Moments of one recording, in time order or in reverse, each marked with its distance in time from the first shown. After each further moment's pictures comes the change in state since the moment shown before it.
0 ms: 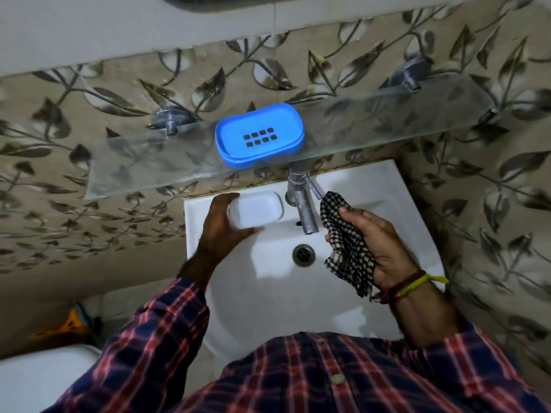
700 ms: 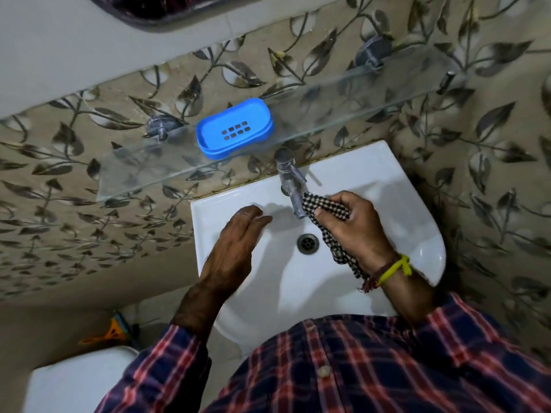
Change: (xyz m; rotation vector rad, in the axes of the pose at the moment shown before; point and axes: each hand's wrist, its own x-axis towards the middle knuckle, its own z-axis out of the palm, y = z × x) left_hand -0.091 0.092 -0.021 0.445 -0.091 0.552; right_hand -0.002 0.026 -0.028 -0.607 0.033 -0.525
